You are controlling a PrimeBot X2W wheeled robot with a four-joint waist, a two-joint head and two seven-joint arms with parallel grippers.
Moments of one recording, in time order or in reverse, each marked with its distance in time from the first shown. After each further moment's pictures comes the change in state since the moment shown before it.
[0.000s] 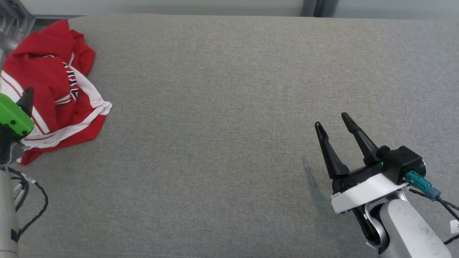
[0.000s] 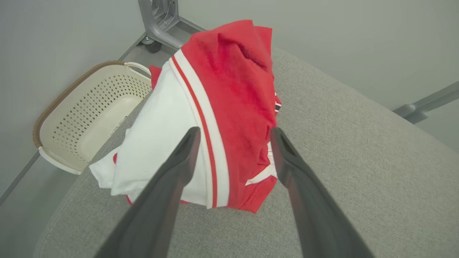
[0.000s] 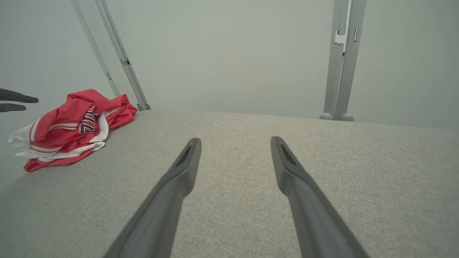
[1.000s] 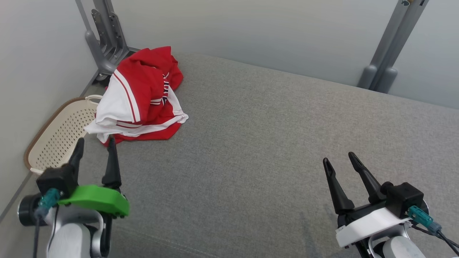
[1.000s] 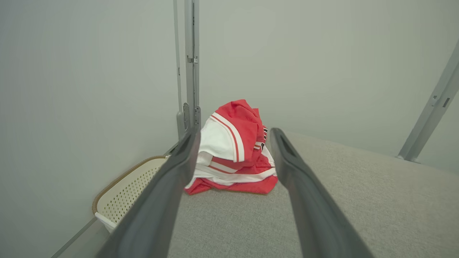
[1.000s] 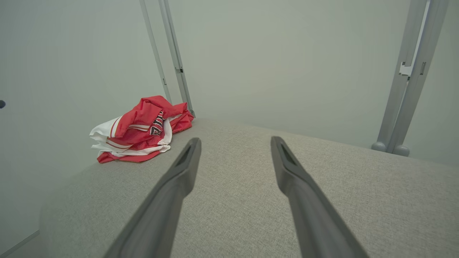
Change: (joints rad) left arm 0.599 -0.243 -0.154 -0.546 0.318 0.041 -0.592; right arm 0.177 0.059 -0.074 -0.005 -0.019 0.000 0.000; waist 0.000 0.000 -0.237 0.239
